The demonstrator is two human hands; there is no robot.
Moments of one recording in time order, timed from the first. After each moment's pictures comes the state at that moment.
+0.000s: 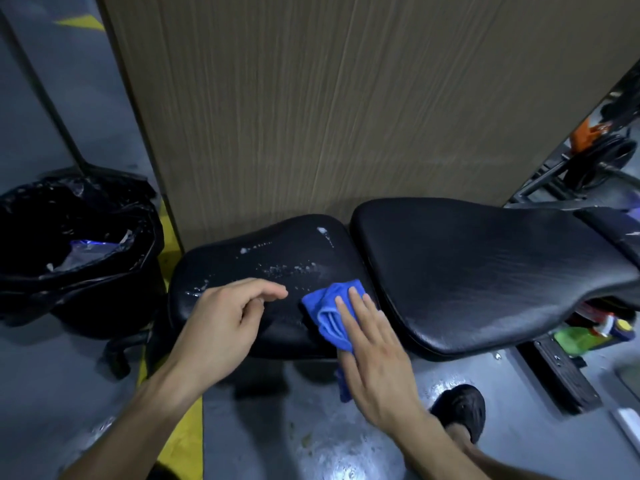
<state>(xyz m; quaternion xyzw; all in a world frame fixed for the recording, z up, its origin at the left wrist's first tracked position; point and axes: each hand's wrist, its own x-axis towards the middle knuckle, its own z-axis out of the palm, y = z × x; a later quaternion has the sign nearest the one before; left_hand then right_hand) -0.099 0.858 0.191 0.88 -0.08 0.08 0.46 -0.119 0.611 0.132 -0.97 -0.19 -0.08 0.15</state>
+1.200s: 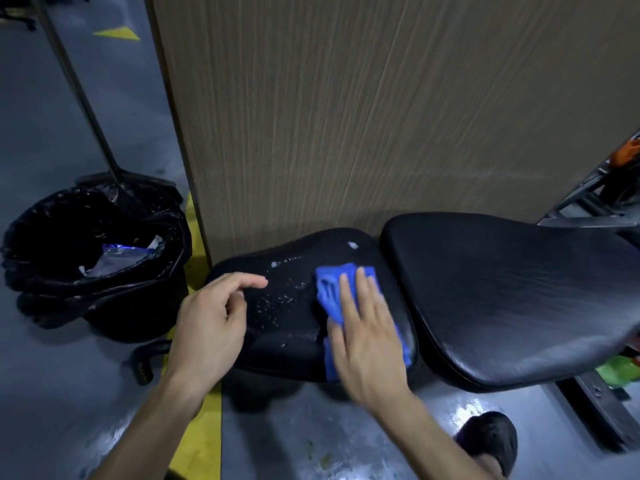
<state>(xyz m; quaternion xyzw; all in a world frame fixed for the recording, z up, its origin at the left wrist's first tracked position) -0.087 0.894 0.194 0.87 0.07 0.14 0.47 -0.060 0.678 0.128 -0.98 -0.14 -0.08 0.08</state>
